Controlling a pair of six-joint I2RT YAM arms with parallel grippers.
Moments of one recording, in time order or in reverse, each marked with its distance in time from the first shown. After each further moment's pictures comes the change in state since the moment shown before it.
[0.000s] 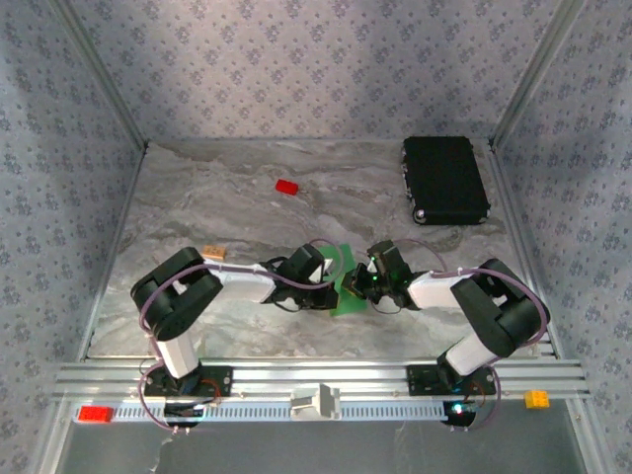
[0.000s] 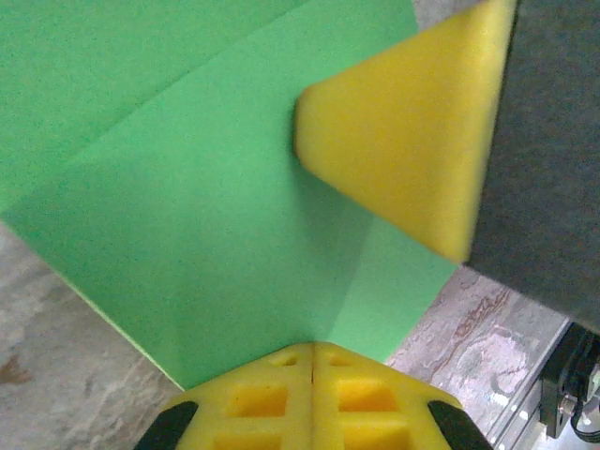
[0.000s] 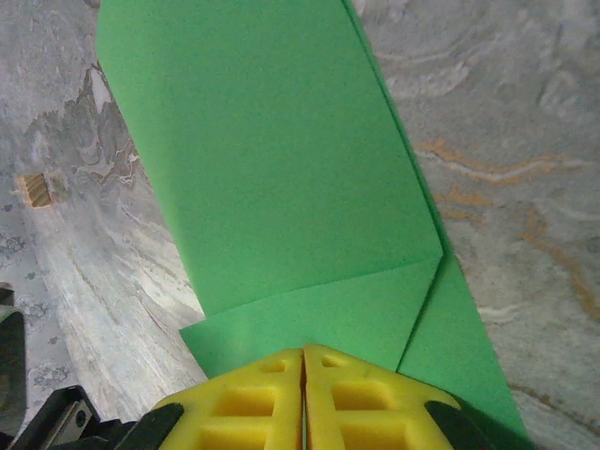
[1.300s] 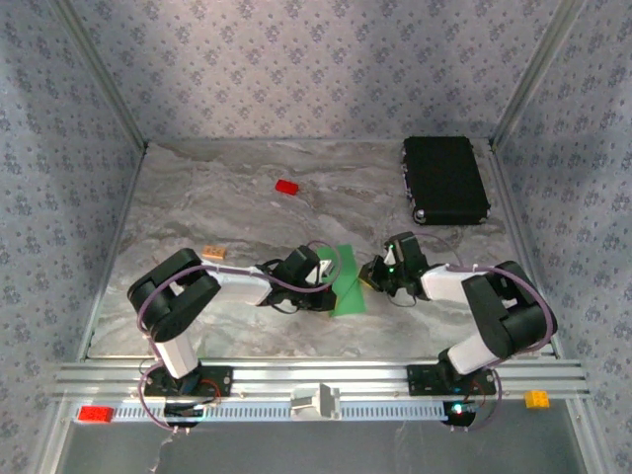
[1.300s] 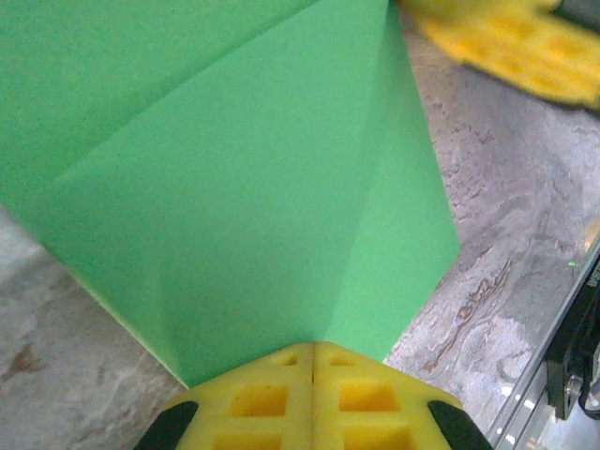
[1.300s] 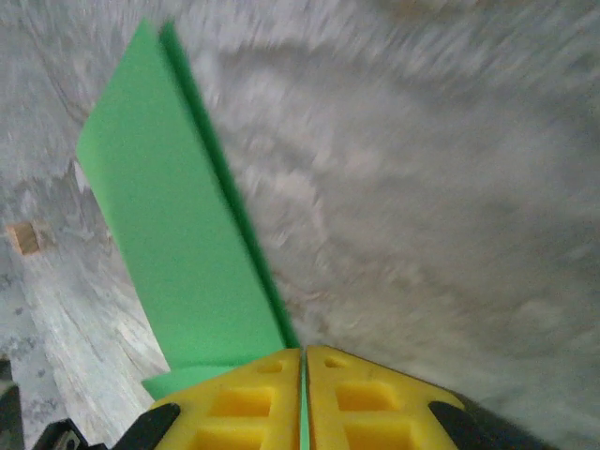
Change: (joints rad) left arm 0.018 -0.017 -0.038 0.032 0.019 0.068; right arm -0.207 -0.033 0.021 -0.132 -0.074 -0.153
